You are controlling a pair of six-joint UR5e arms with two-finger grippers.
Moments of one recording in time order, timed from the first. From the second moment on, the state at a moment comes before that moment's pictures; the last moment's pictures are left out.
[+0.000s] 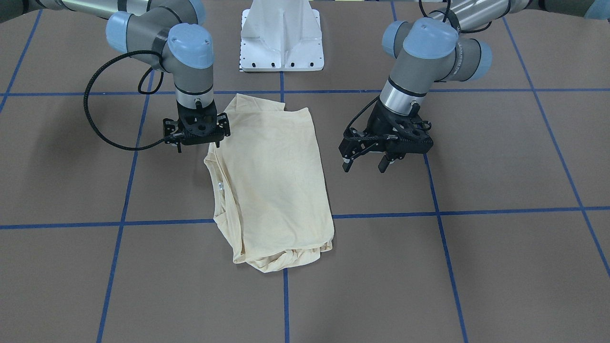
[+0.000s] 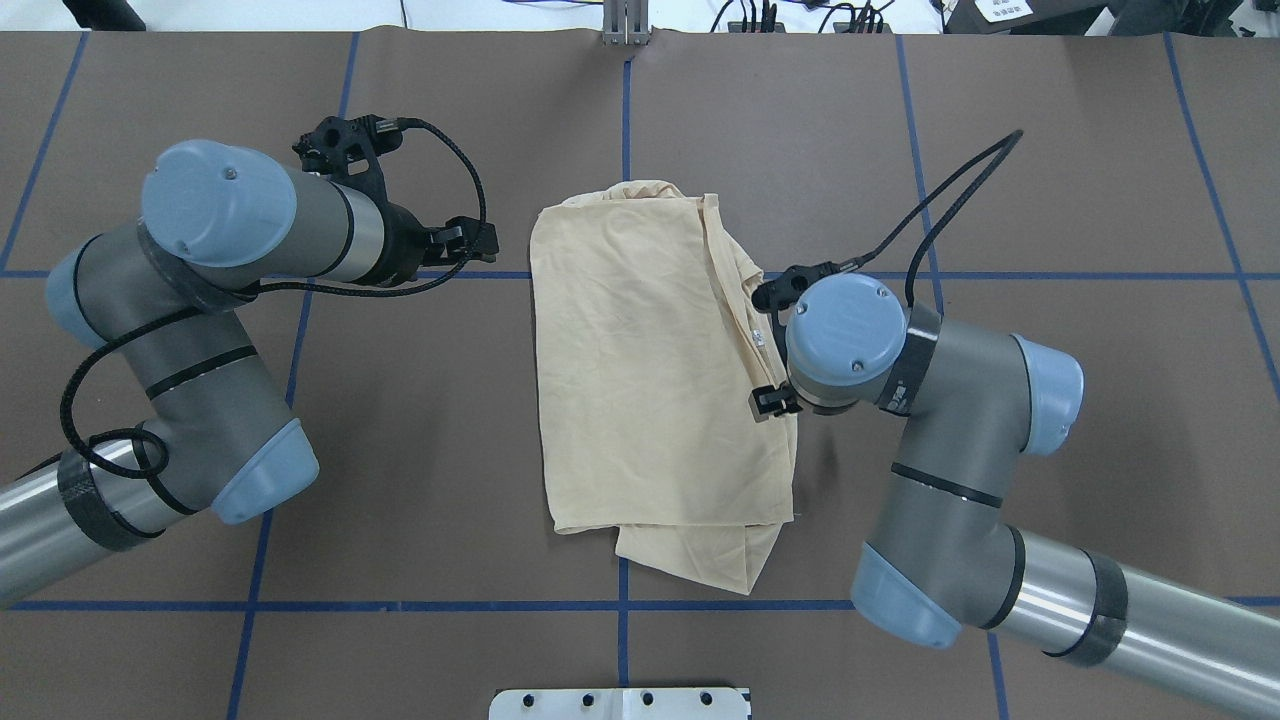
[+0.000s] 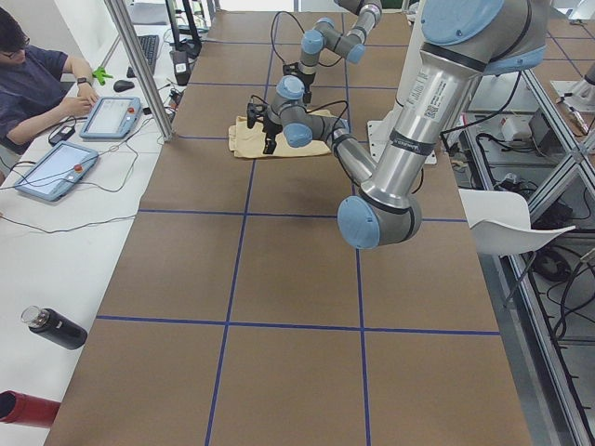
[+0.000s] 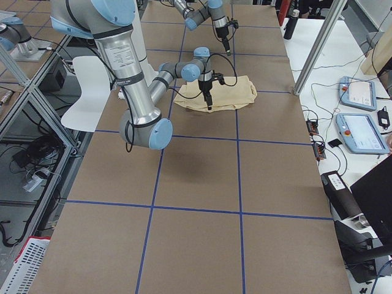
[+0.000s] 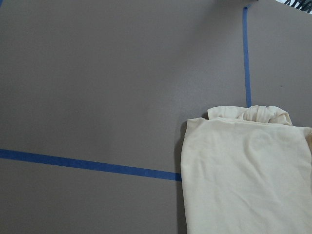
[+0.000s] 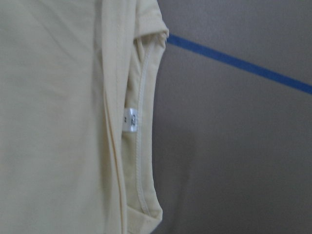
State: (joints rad) left arm -0.69 -2.05 -1.74 -2.01 -1.80 -1.33; right arm 0.53 -1.05 1.81 -1.72 1.71 0.89
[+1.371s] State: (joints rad) left arm -0.69 -2.05 -1.73 -2.01 -1.80 -1.33; right arm 0.60 -0.86 1.39 -1.44 1.69 0.82
